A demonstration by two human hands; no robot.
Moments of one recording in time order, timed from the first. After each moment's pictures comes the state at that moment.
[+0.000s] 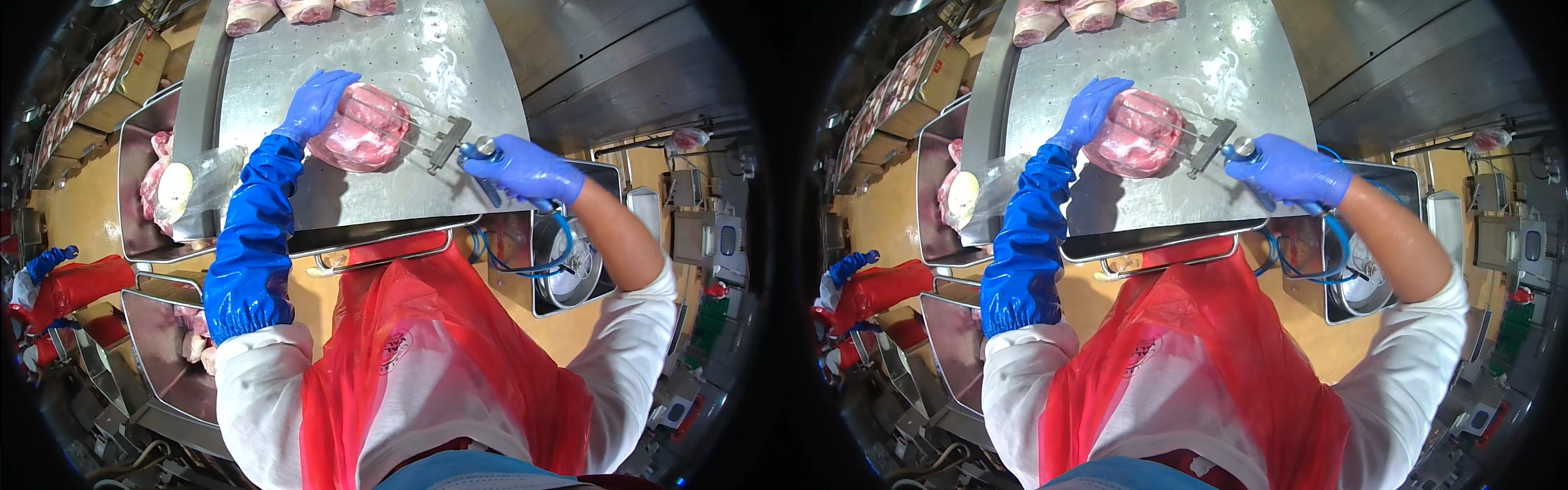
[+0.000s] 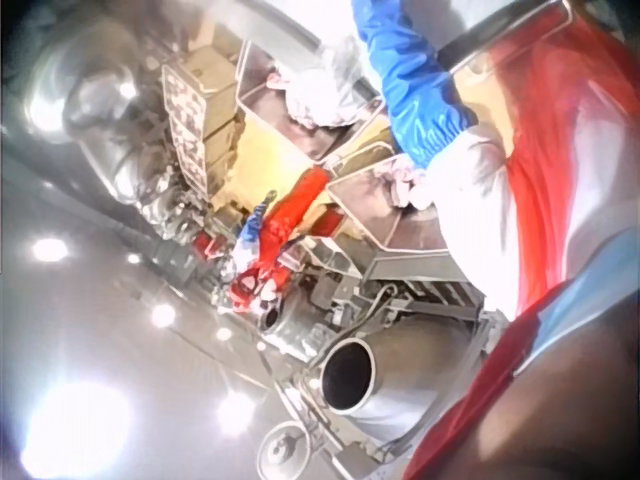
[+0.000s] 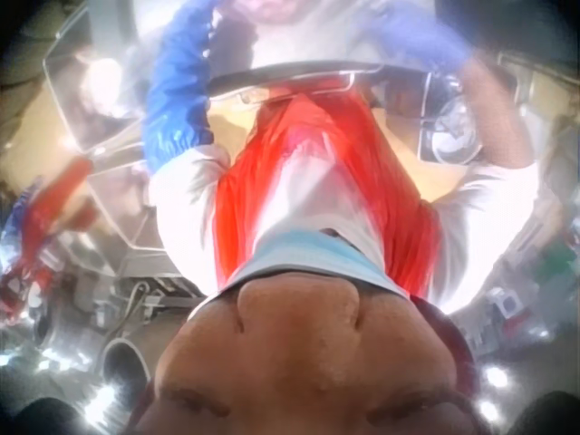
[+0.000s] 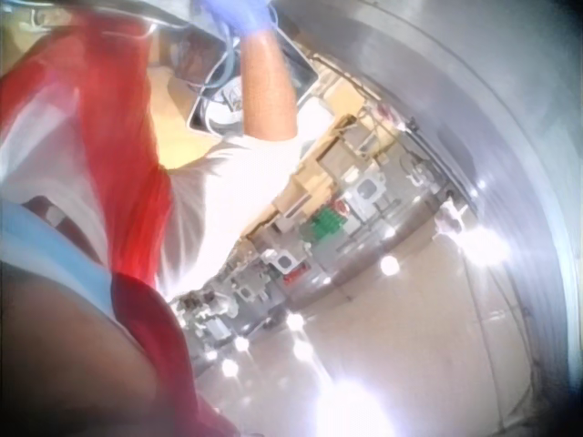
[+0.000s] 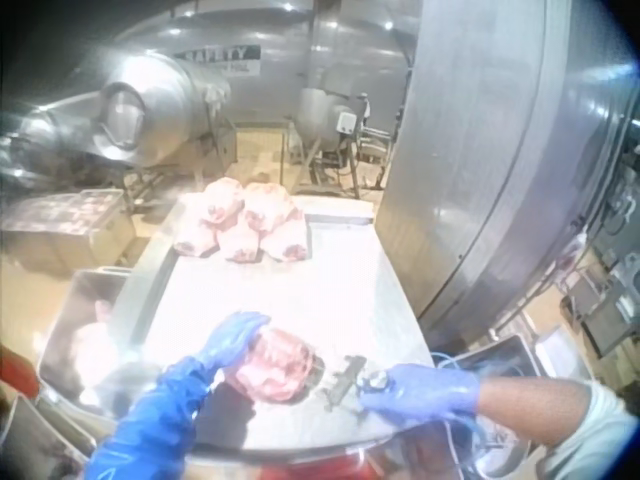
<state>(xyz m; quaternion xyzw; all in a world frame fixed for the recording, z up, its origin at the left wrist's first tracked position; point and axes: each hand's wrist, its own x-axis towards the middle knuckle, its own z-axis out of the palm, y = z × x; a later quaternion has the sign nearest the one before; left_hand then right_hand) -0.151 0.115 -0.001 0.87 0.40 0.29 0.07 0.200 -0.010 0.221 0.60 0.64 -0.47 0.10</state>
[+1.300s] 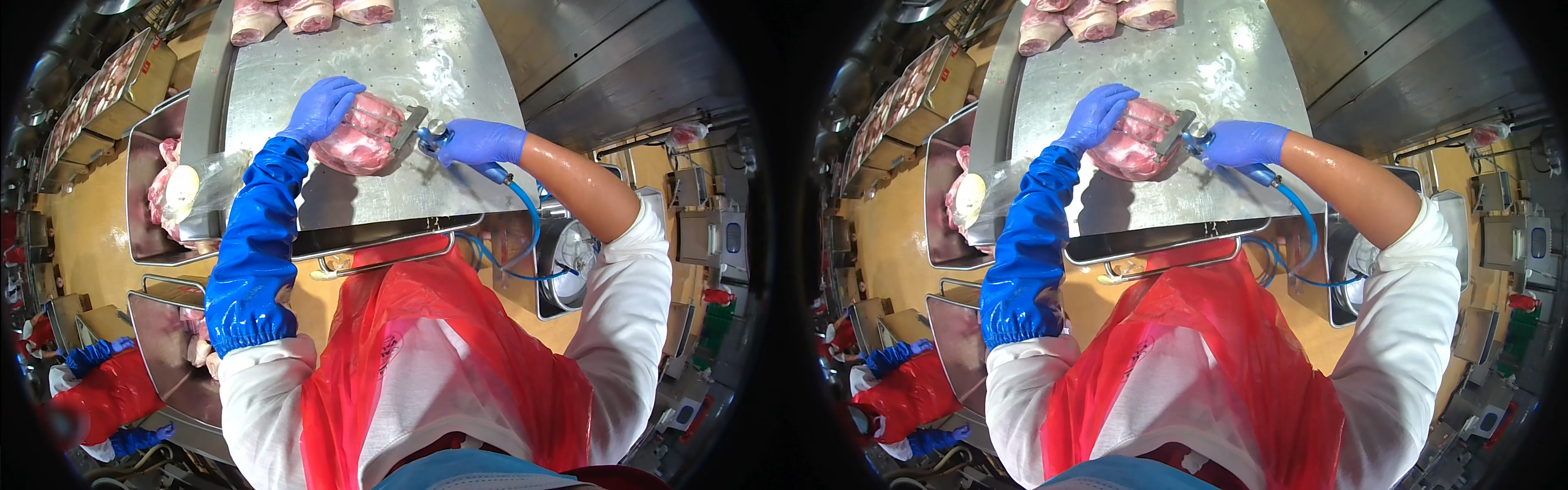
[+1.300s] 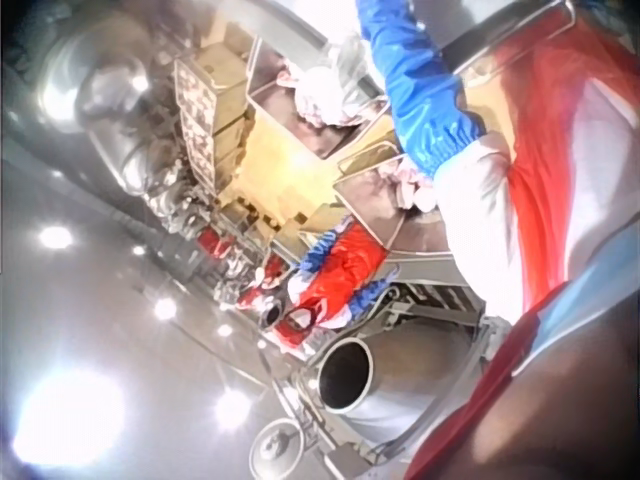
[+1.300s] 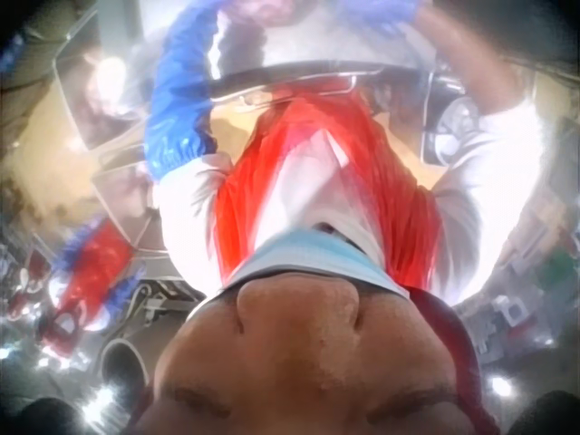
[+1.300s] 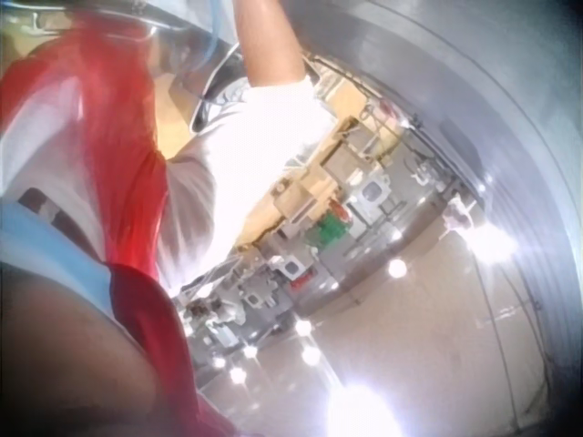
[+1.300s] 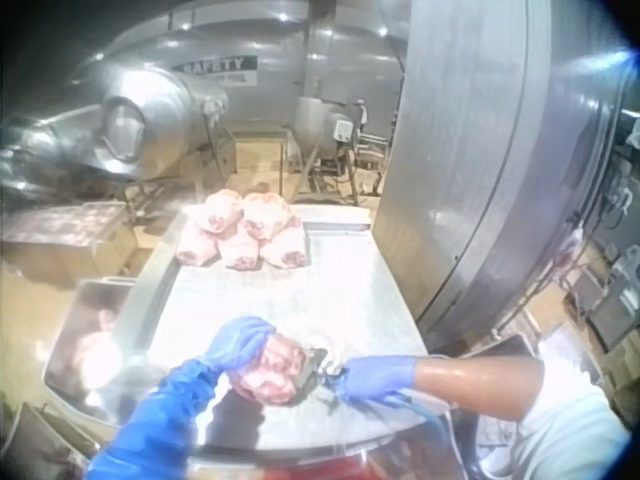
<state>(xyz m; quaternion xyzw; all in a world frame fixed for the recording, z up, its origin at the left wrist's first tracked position) -0.138 0.104 0.024 0.86 0.39 0.31 0.09 0.176 0.041 0.164 0.52 0.71 -0.46 0.13</state>
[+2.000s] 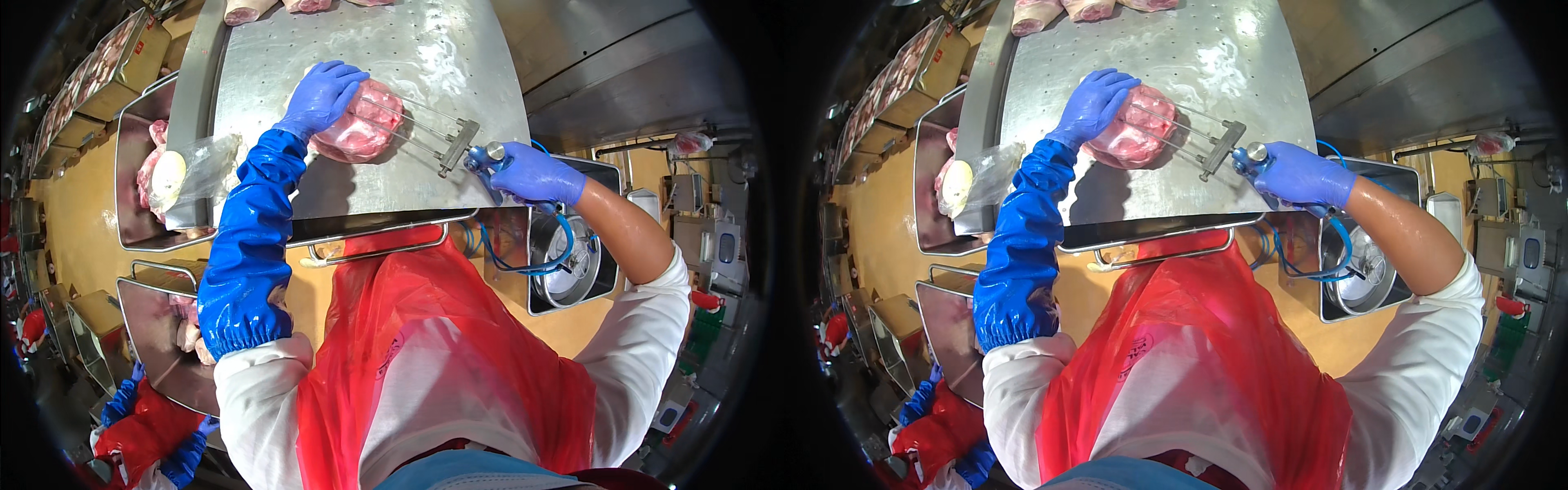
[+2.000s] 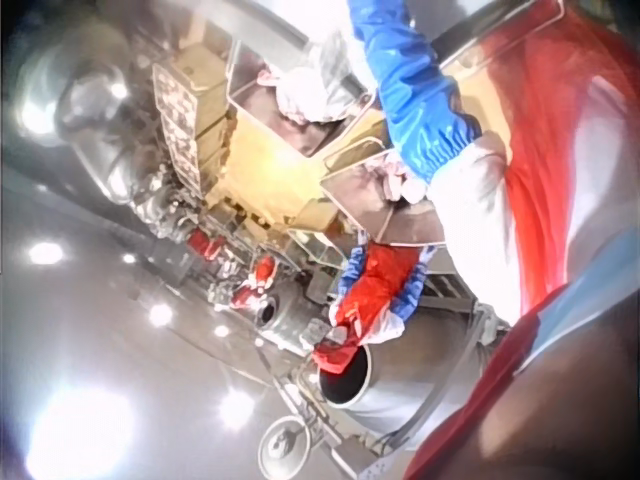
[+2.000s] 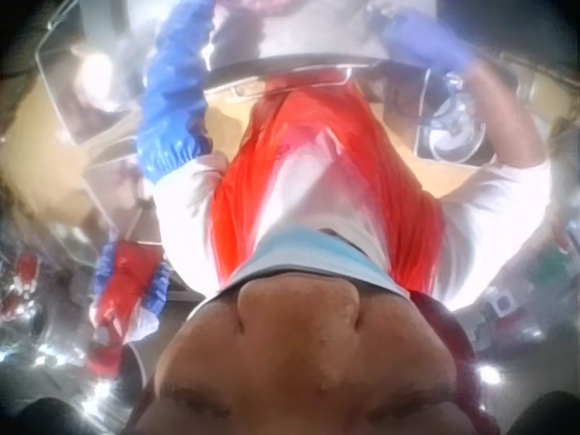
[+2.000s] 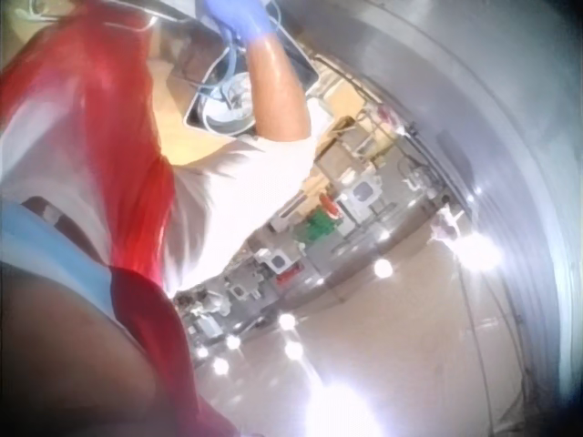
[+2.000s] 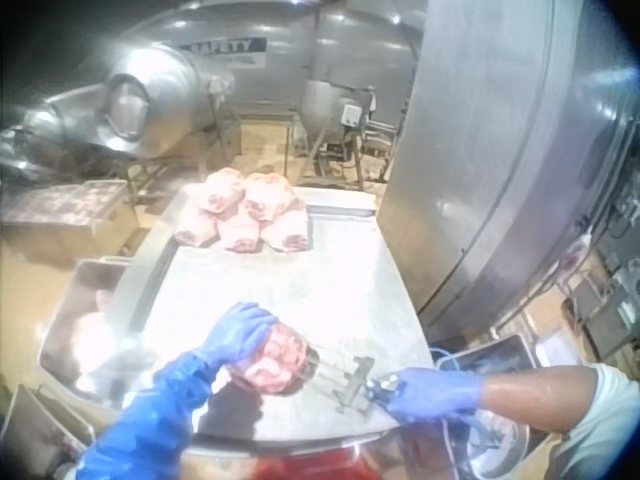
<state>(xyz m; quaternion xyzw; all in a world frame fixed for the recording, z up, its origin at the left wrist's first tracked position) -0.129 0.096 0.028 0.87 0.39 0.28 0.06 0.231 -0.015 0.196 0.58 0.66 -0.46 0.11</state>
